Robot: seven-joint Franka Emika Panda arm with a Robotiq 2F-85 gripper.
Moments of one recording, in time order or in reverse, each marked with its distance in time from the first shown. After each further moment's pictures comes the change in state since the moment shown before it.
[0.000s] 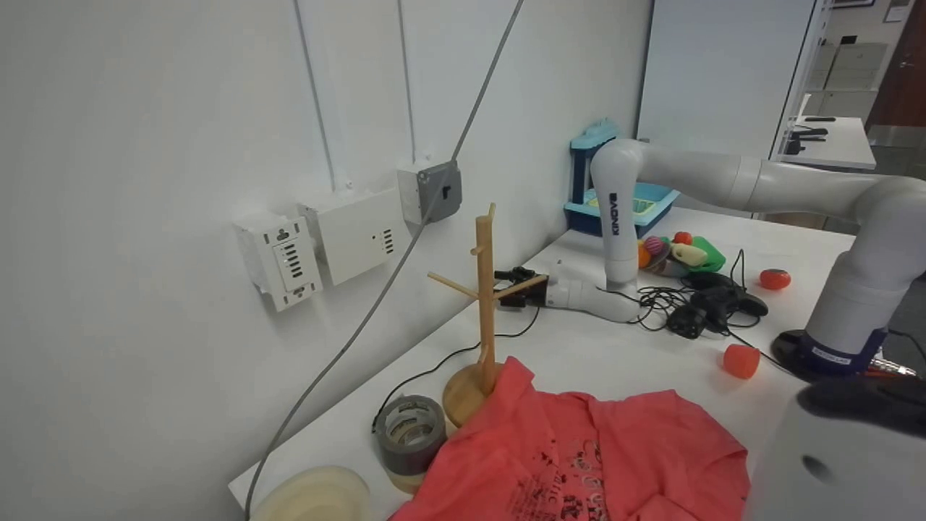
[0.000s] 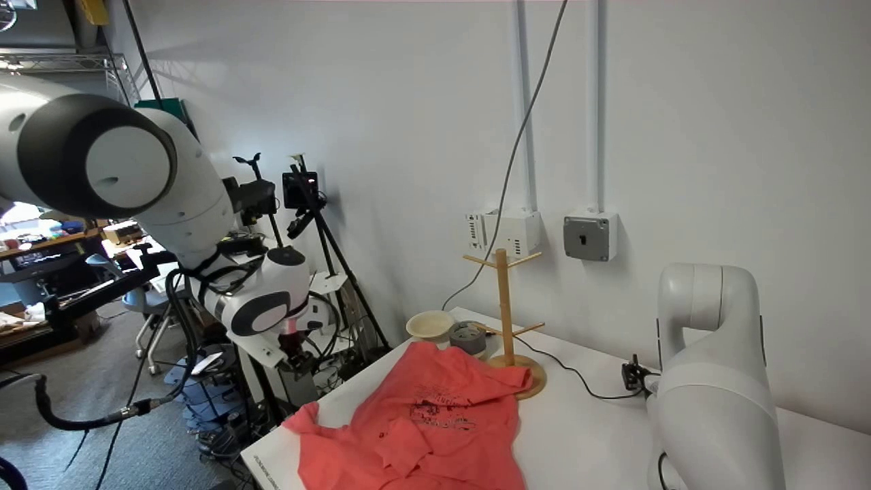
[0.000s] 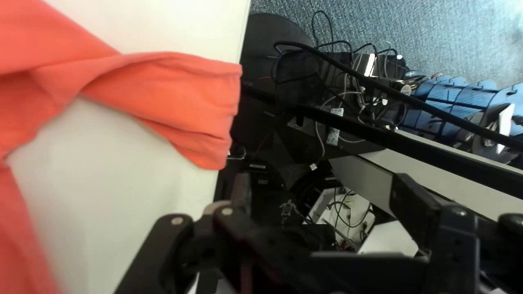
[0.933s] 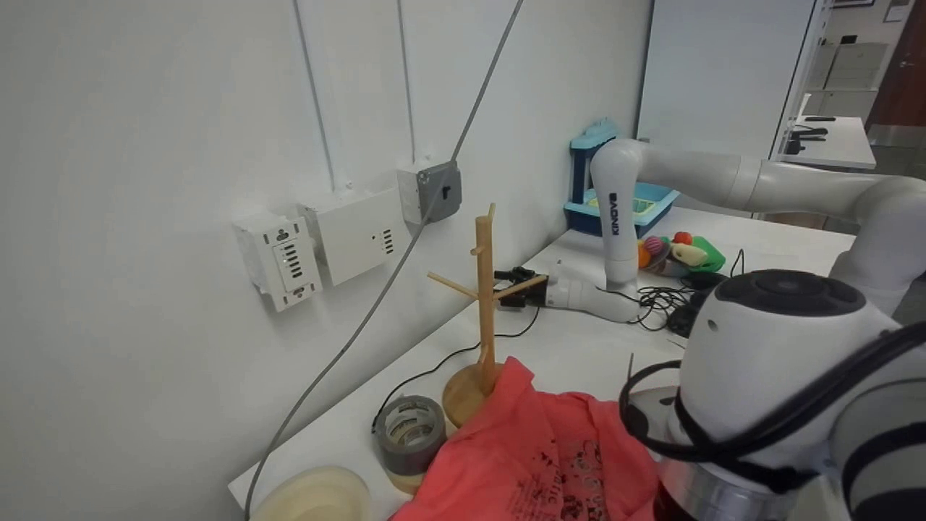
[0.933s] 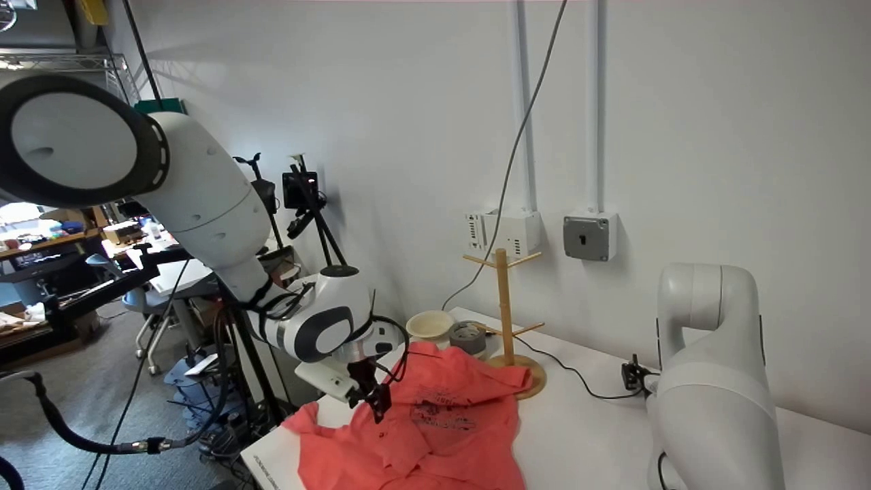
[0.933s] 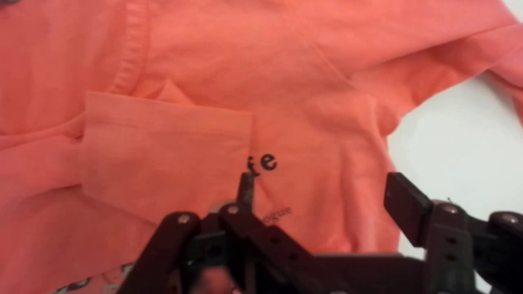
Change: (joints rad) arm 0.187 -0.037 -0.537 -0.009 -0.271 -0.035 0.066
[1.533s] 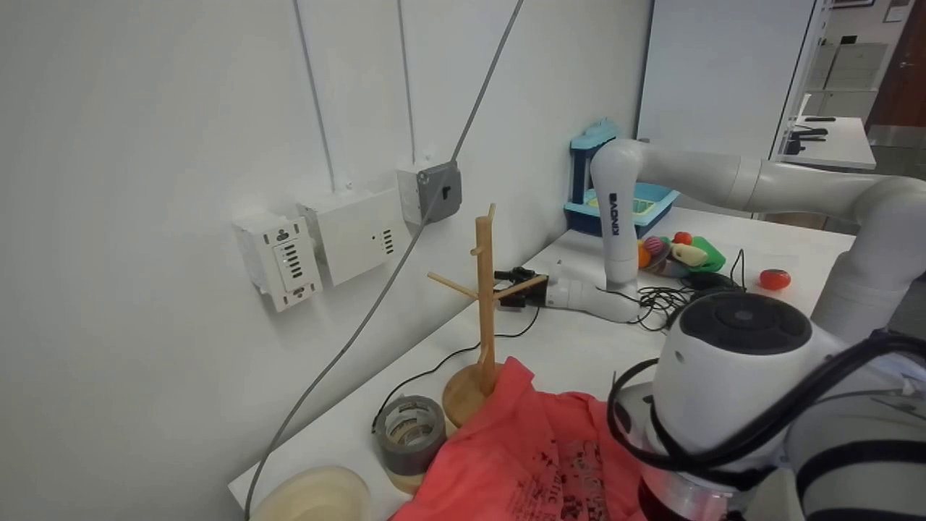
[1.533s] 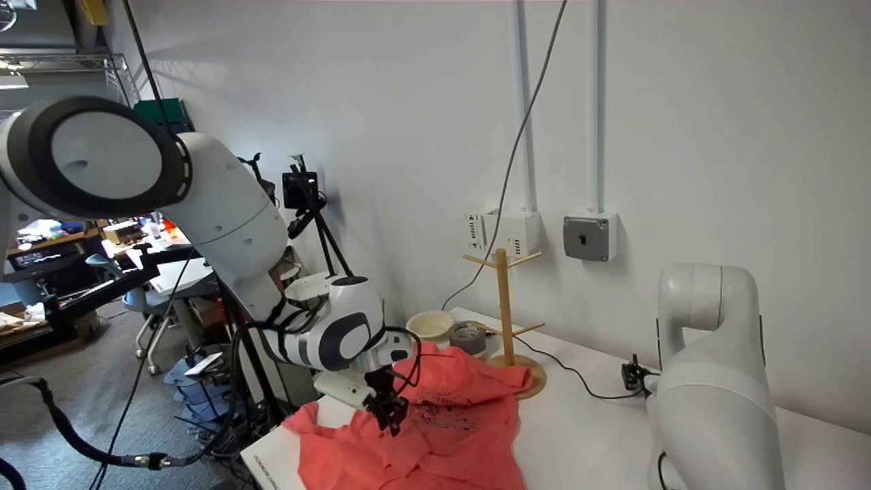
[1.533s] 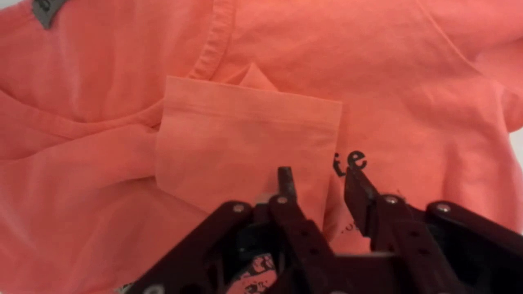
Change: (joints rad) arm 0.139 0.087 -0.190 0.074 -0.166 -0.001 0.145
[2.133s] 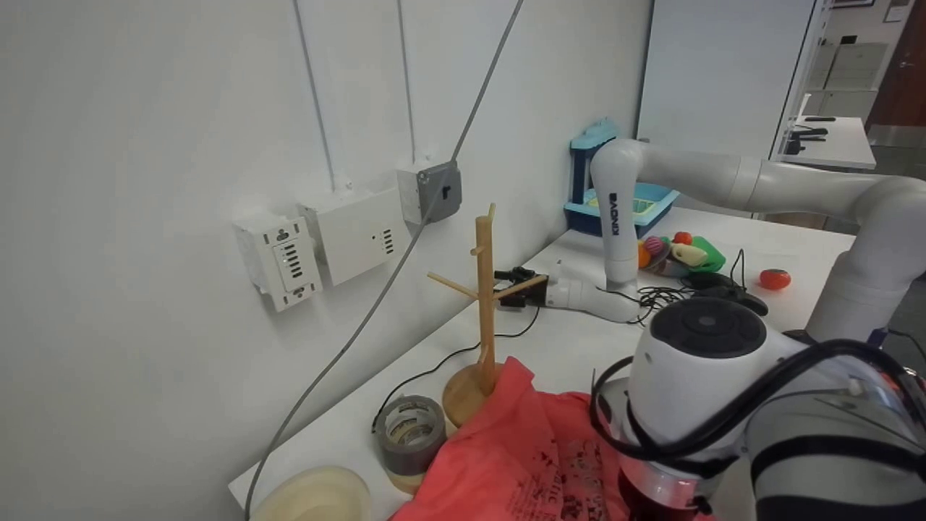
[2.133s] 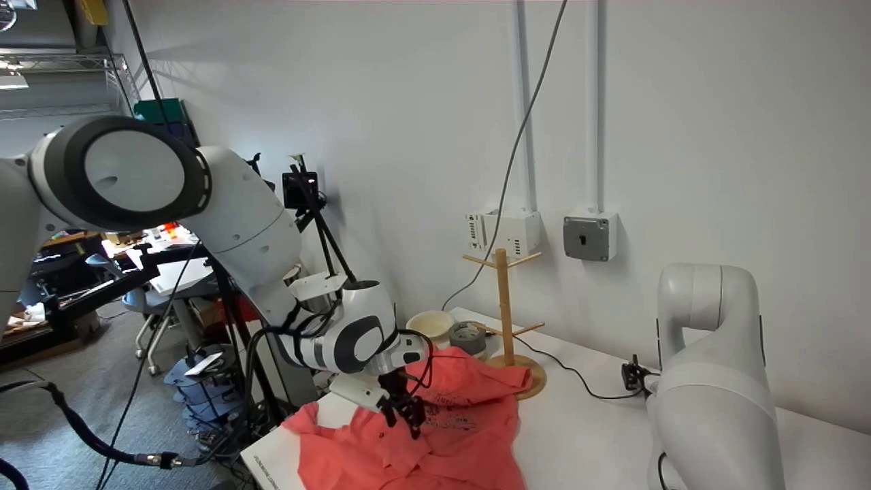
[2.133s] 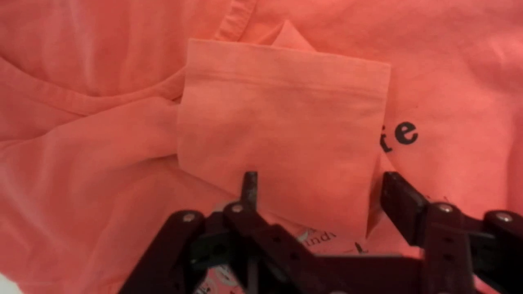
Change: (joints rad) arm 0.034 0.073 -0.058 0.083 -0.006 -0.001 0.020
